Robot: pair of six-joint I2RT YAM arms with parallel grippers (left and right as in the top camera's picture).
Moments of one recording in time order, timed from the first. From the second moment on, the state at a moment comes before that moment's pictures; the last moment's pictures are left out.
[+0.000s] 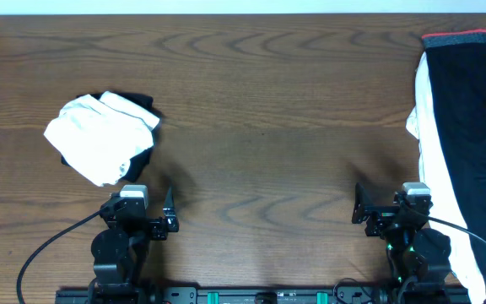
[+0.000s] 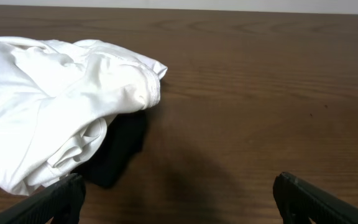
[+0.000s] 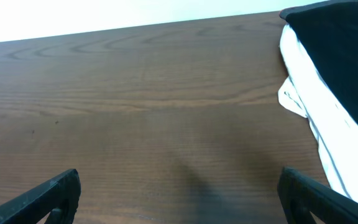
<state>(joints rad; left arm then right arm) 0.00 0.01 0.14 -0.51 0.08 -0.04 0.05 0.01 0.13 -0.44 -0.04 0.15</state>
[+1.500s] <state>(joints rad) 0.00 0.01 0.14 -0.51 0.08 -0.04 0.05 0.01 0.13 -0.42 -0.04 0.15</state>
